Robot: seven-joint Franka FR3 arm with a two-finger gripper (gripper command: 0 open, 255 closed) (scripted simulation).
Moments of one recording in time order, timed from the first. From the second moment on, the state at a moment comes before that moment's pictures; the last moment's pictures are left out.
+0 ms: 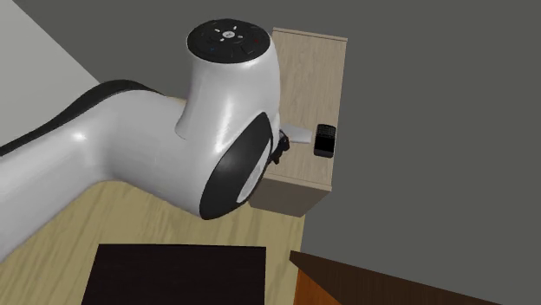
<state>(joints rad) 0.14 -0.23 -0.63 -2.30 -0.20 2.08 -1.09</state>
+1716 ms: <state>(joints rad) -0.02 0.59 -0.50 -1.74 0.35 2.23 -2.06</state>
